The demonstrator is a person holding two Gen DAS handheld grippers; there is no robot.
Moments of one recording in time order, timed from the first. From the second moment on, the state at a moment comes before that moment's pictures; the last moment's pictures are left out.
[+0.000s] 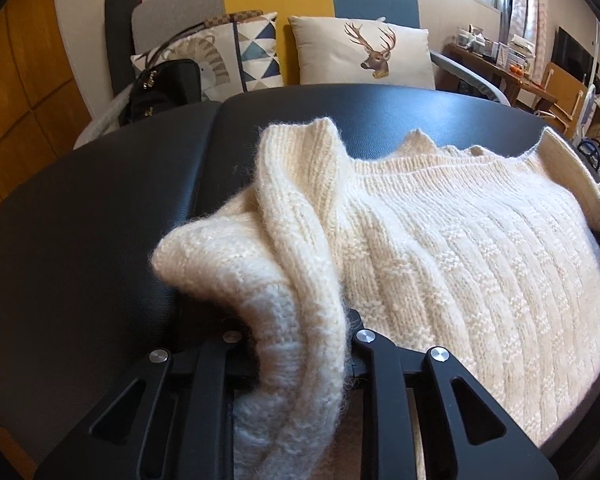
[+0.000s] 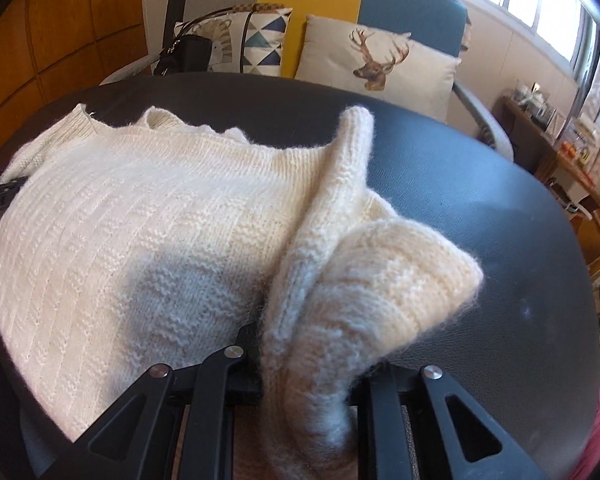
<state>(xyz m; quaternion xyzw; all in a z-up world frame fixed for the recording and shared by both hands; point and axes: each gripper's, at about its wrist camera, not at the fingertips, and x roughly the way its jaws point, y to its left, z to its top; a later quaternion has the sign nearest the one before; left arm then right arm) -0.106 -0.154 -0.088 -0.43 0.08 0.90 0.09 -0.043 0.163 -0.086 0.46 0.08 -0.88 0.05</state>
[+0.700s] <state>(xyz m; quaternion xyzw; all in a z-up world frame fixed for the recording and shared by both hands) -0.040 -0.176 -0.031 -0.29 0.11 0.95 0.02 -0.038 0.091 -0.037 0.34 0.15 -0.93 0.03</state>
